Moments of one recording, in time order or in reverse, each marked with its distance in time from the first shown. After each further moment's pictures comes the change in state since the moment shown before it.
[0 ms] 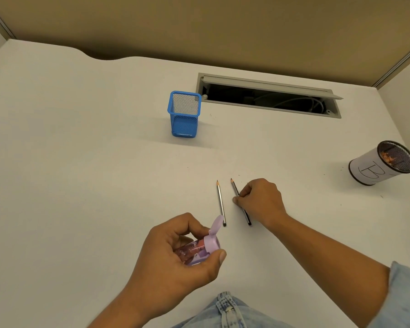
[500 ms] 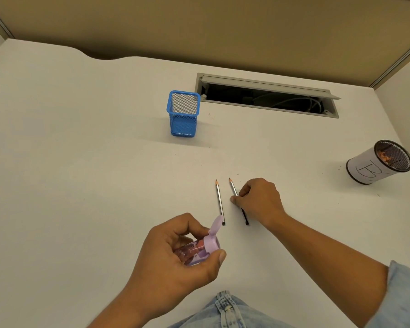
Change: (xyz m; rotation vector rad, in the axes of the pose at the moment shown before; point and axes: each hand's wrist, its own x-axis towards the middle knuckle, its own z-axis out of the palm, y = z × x) left_hand -0.003 0.000 0.001 -0.012 -0.004 0.005; right_hand -0.002 0.001 0.000 0.008 0.015 -0.007
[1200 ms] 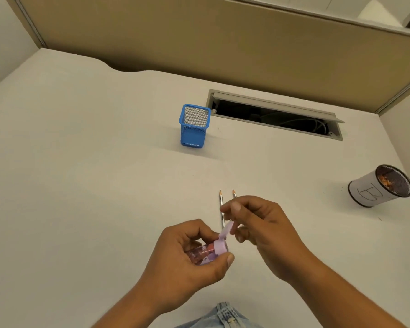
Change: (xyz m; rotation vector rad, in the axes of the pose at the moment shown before) left_hand -0.003 0.007 0.010 -0.050 -0.006 0.000; right_hand -0.110 -0.048 -0.061 0.860 -0.376 -0.296
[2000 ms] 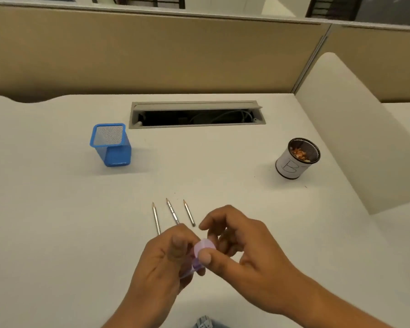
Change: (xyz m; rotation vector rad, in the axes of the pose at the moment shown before) left_hand 0.017 0.040 0.105 -0.158 -0.170 -0.138; right_hand -0.084 -0.012 -0.082 -0.344 0.073 -0.228
